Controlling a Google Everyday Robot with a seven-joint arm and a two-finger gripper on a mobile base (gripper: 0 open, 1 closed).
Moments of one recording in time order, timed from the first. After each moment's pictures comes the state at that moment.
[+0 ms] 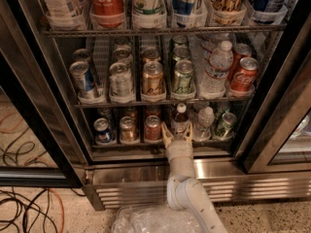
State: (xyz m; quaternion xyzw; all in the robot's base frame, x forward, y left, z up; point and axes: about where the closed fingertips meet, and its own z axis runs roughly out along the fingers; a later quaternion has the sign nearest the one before) arm 0.656 -0.104 0.607 -0.02 0.66 0.00 0.75
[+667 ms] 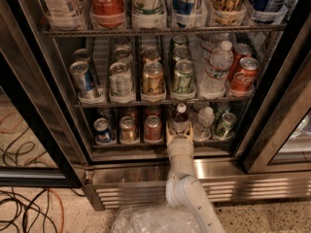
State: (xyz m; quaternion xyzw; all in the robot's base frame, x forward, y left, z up) arm 0.667 -0.116 0.600 0.01 0.66 -0.02 0.75
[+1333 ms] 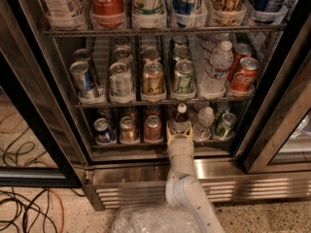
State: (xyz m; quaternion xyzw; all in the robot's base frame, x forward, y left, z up) arm 0.668 -0.120 0.598 0.01 0.66 -0.02 0.75
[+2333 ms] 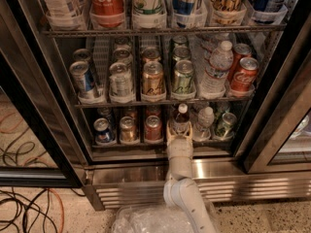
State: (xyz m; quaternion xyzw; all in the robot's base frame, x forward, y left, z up) arm 0.667 -0.121 0.604 0.04 0.63 -0.02 0.77
